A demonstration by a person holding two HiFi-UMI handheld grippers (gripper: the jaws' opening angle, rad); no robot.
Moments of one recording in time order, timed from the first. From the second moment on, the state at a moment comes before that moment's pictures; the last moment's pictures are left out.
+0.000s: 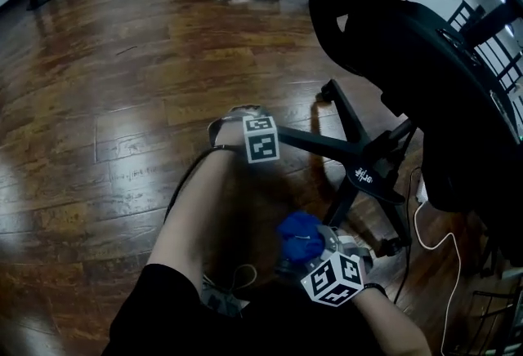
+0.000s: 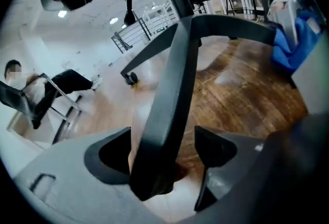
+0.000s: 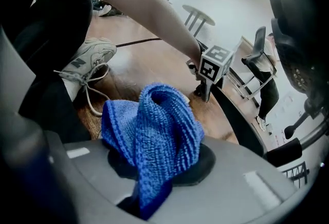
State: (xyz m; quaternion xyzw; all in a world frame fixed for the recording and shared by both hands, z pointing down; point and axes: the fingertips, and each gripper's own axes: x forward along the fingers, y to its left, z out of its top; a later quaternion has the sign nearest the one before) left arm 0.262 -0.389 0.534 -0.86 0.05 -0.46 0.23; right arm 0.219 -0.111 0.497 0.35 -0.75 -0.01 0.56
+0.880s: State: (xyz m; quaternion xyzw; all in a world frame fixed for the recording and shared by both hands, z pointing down) left arm 0.223 -0.248 0.568 -0.82 0.07 -0.55 0.15; right arm 0.356 -0.058 0.513 0.35 -0.67 -0.02 0.65
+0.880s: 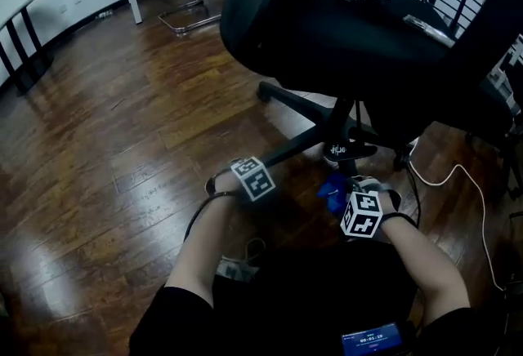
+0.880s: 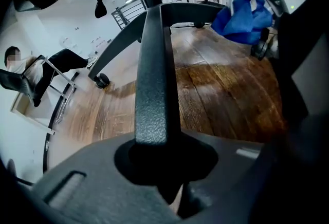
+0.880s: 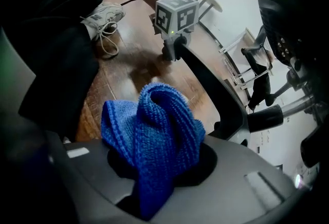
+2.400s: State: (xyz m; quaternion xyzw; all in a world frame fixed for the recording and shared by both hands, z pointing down) left arm 0.224 -0.247 0.559 -0.84 0.12 -0.51 0.14; right arm 0.356 -0.014 0.535 0.30 -0.59 0.05 0.75
